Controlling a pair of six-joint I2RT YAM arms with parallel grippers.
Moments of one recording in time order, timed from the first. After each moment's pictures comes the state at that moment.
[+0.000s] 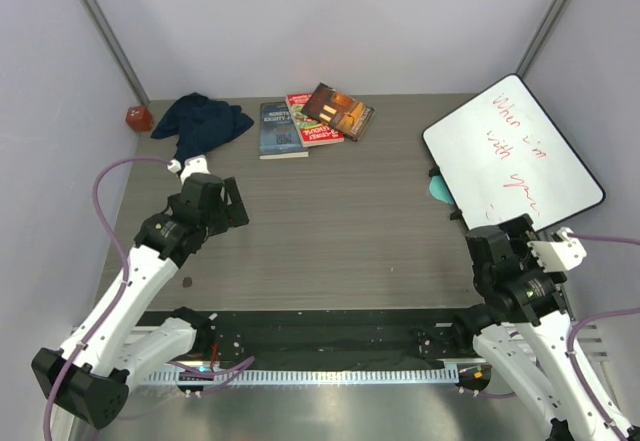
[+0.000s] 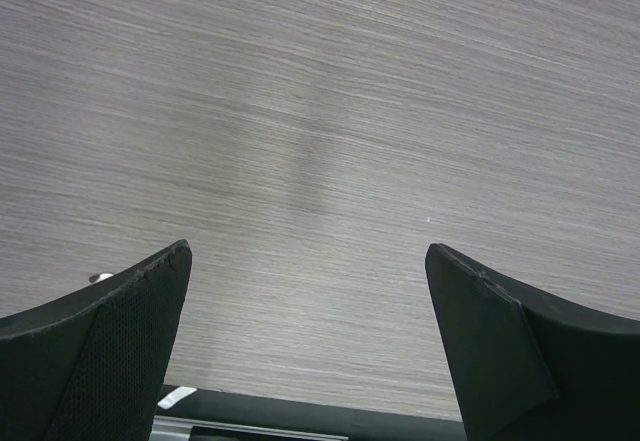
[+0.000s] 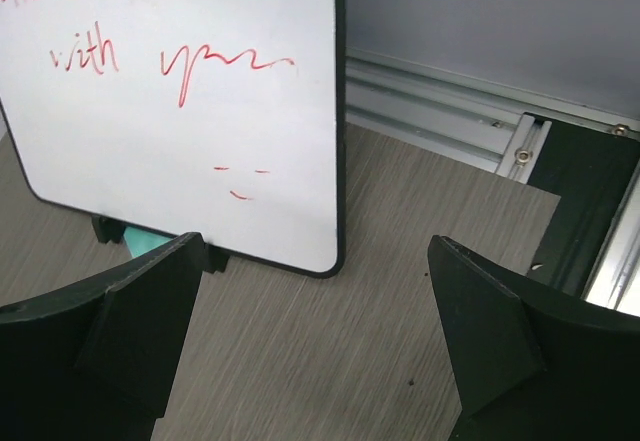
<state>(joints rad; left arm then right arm) -0.42 0.93 0.93 -0.81 -0.36 -0.58 0.37 0.49 0.70 -1.11 1.11 1.24</state>
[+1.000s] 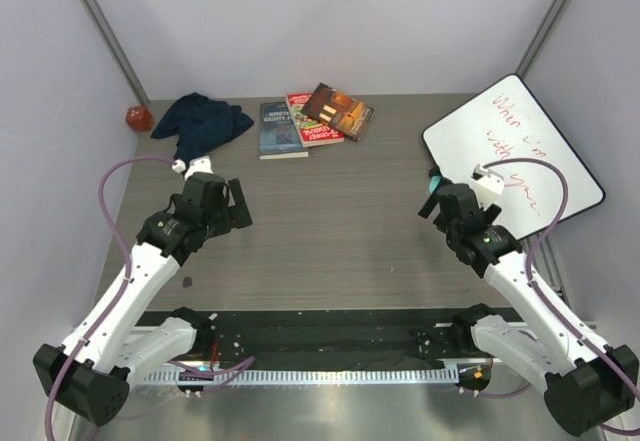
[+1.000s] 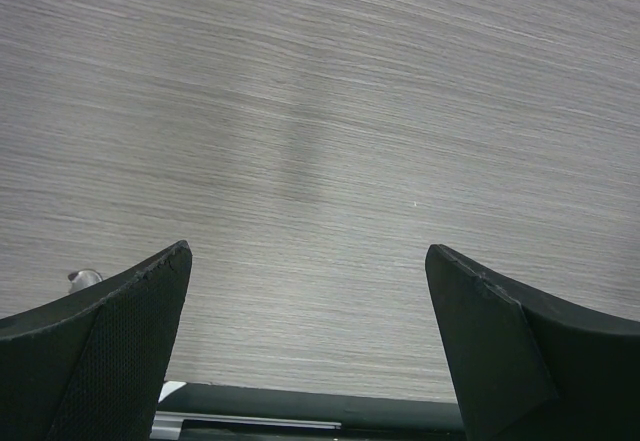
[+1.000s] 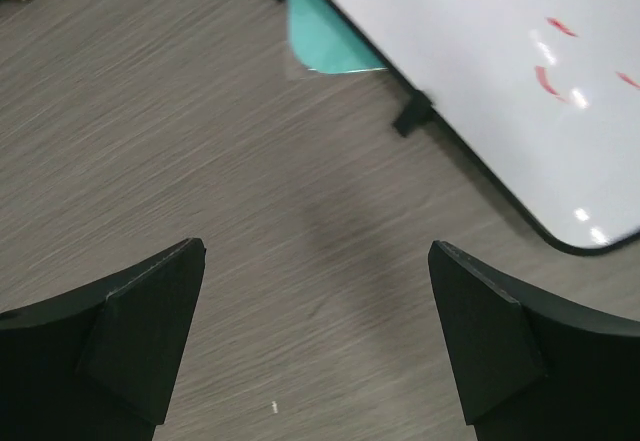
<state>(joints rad) -0.42 0.94 0.93 -0.81 -0.30 -0.58 0.38 0.87 0.70 -0.58 0.59 0.74</state>
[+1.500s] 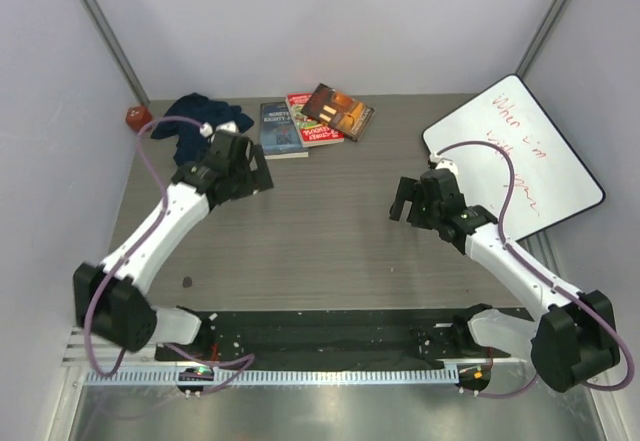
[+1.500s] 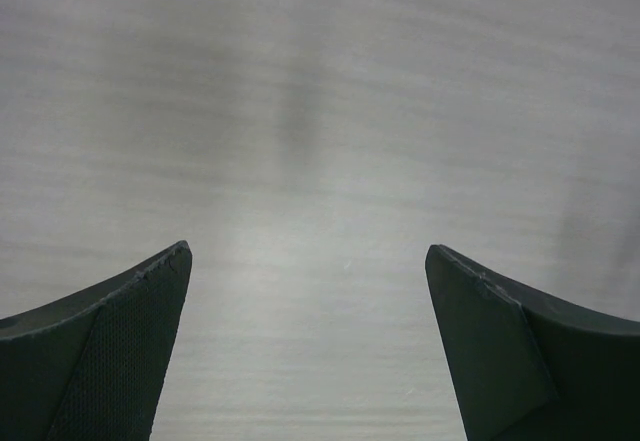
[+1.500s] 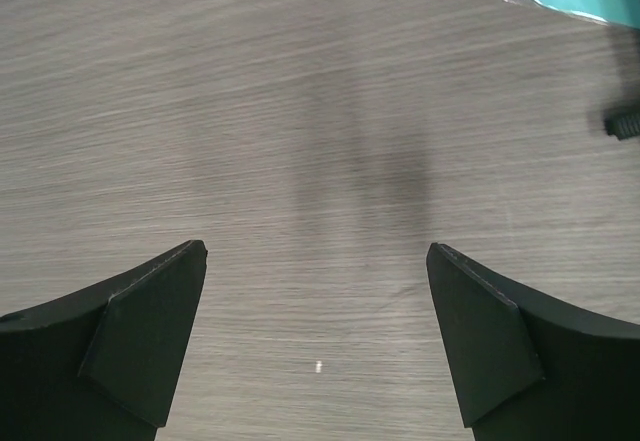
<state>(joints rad) -0.41 1.24 1.09 -0.71 -0.23 -0.58 0.38 1.14 0.74 -0.41 0.18 0.52</state>
